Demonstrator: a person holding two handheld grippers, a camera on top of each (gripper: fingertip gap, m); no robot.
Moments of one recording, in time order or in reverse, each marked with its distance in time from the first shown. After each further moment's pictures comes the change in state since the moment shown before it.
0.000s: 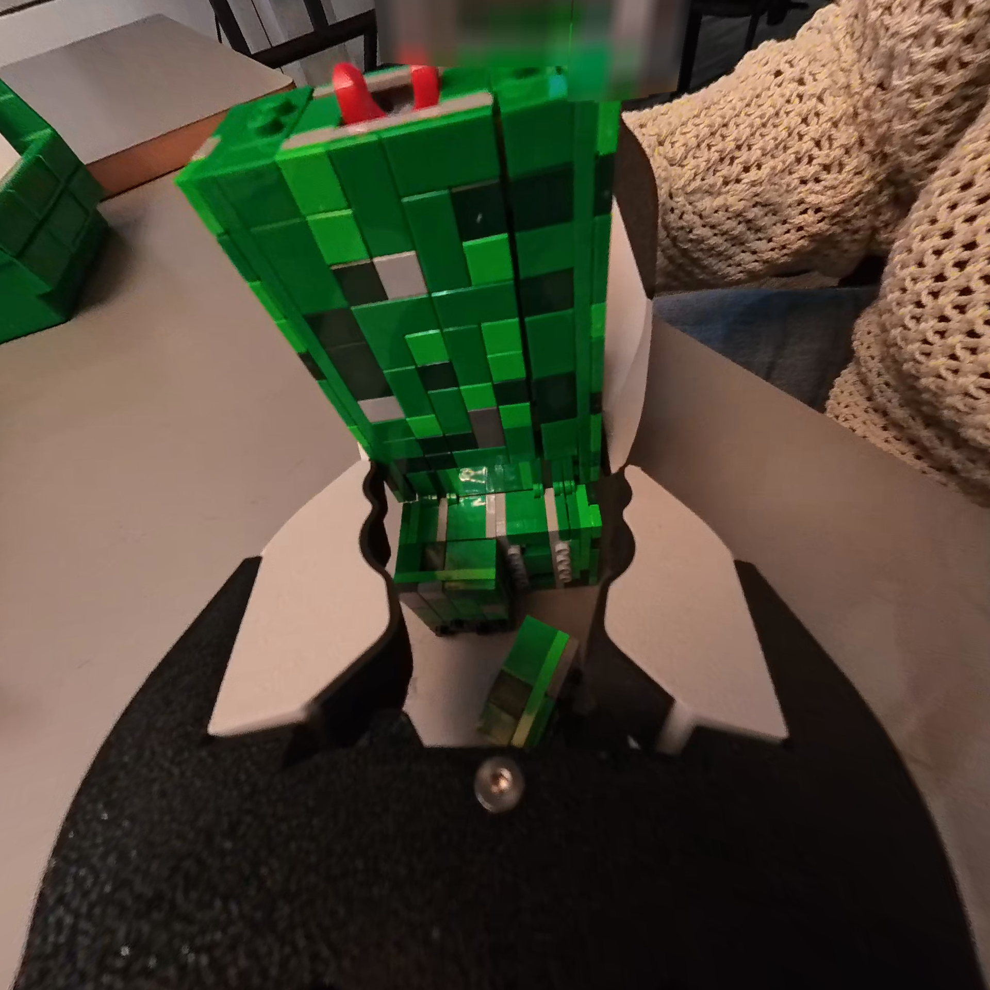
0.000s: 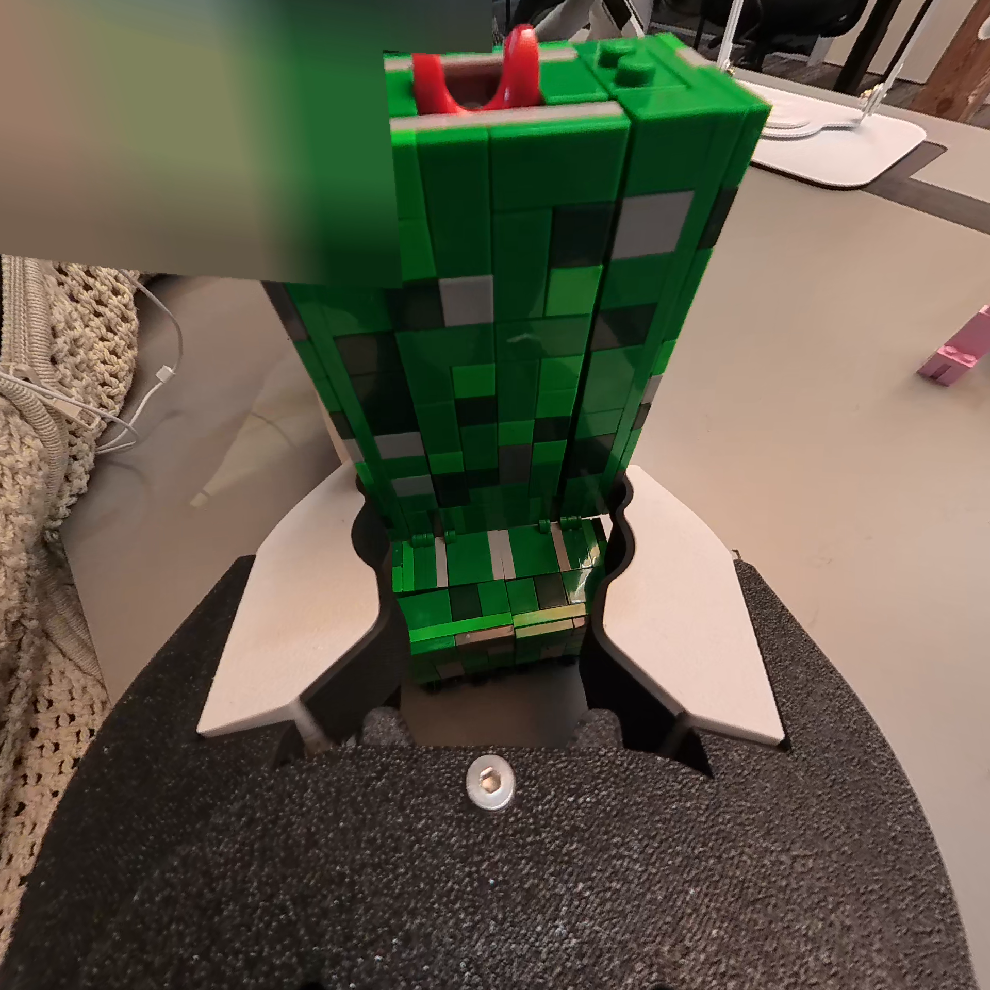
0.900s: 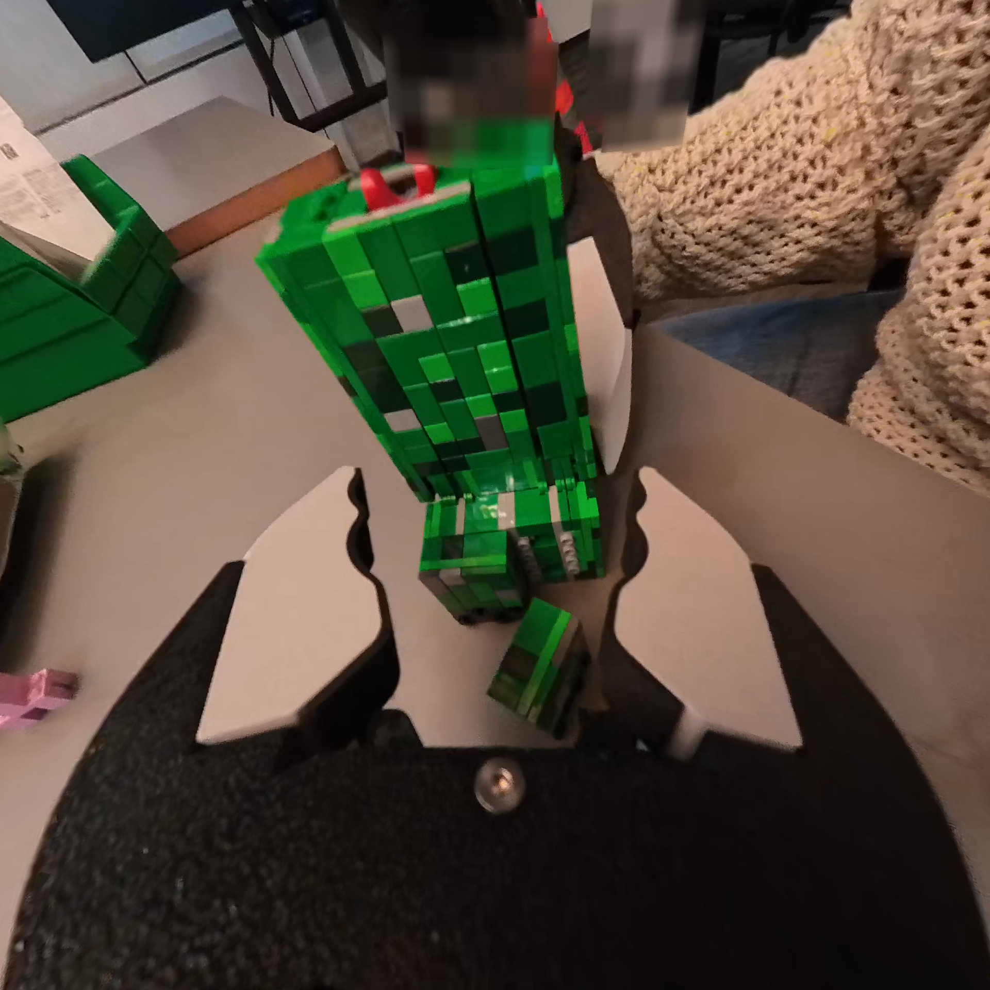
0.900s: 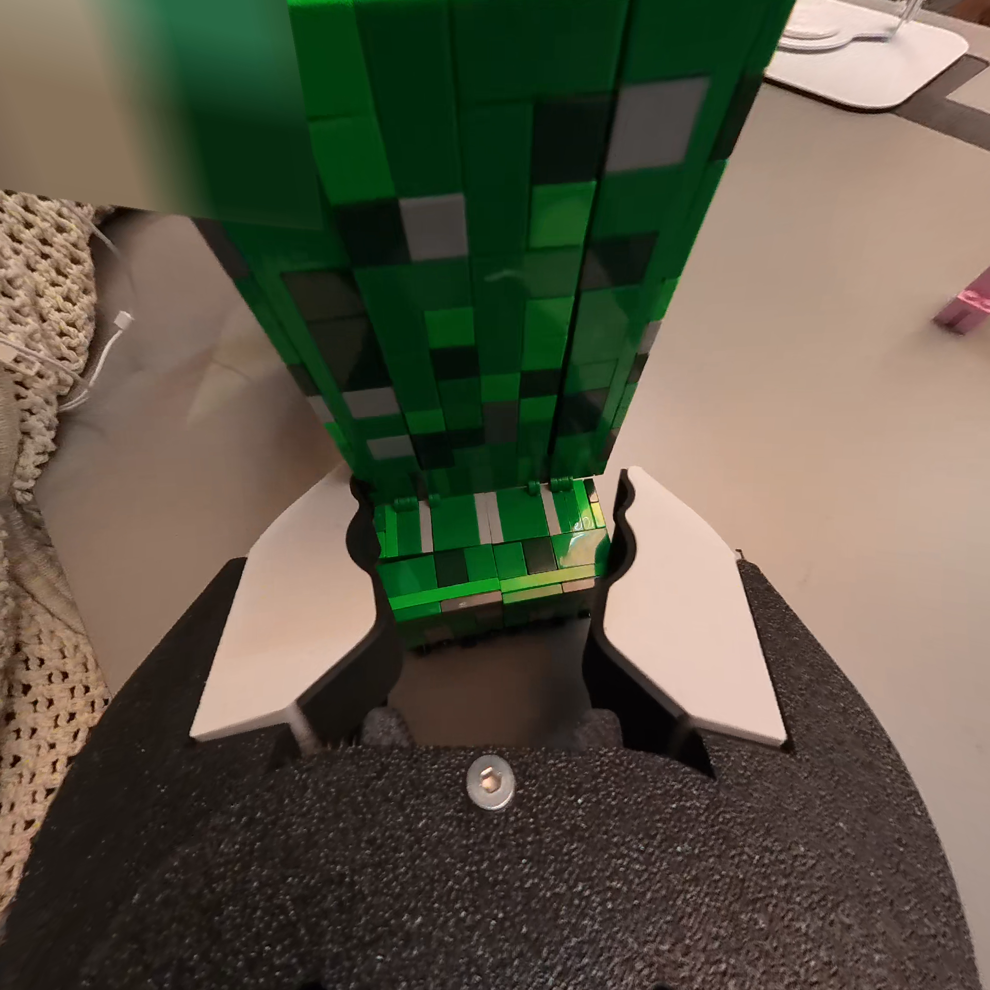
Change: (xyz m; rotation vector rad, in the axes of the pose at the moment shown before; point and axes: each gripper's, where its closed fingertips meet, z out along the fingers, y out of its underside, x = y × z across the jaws) left arm -0.008 -0.009 -0.011 0.049 -0.058 0.066; right arm 0.005 0.016 -0.003 -0.099 0.006 0.005
